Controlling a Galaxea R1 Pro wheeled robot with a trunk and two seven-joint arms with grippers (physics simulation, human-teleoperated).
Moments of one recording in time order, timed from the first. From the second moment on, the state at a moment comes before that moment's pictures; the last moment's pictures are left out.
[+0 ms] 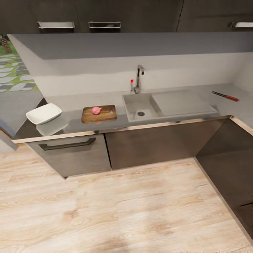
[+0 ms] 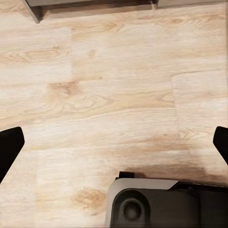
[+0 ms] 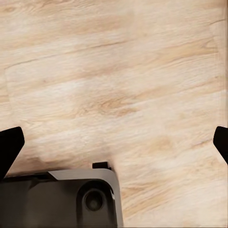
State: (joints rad) left arm 0.31 0.08 -0.10 -1.03 0.15 -0.39 0.14; right arm 0.26 0.09 -0.33 -1.00 0.13 -0.35 0.15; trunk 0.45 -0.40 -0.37
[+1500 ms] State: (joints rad) left arm 0.31 0.05 -0.09 -0.95 0.15 -0.40 0.14; right arm 0.26 0.09 -0.33 -0.99 0.13 -0.35 0.15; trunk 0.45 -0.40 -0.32
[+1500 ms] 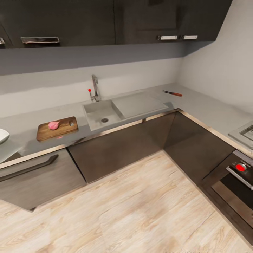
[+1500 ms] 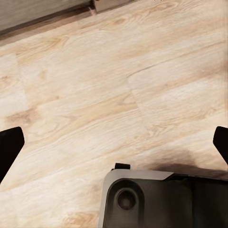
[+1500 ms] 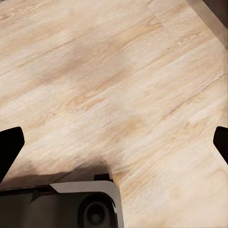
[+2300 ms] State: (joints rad) left arm 0.31 0.05 -0.09 -0.93 0.15 -0.40 0.14; right arm 0.26 0.09 -0.33 -0.99 0.13 -0.35 0.15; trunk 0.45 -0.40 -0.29
